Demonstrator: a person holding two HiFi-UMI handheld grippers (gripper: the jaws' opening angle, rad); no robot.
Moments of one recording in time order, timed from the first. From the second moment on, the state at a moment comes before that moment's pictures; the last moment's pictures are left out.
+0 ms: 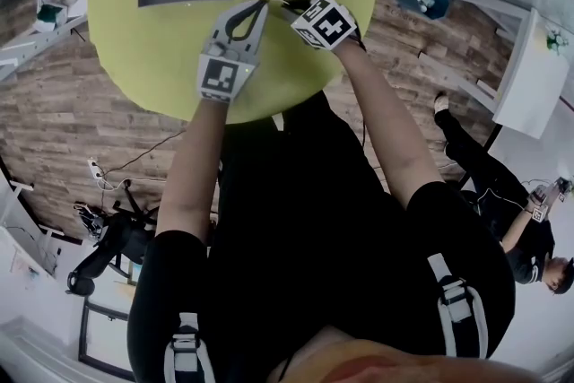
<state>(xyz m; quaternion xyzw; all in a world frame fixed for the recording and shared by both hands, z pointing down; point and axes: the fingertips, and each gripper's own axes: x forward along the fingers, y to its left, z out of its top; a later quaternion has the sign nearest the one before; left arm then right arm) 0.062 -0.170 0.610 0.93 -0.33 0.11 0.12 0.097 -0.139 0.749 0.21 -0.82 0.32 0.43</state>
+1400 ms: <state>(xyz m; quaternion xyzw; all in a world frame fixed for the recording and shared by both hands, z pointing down) -0.002 -0.181 0.511 0.92 -0.38 0.06 0.07 0.079 -0.172 0.602 0.26 -0.83 0.20 0.46</state>
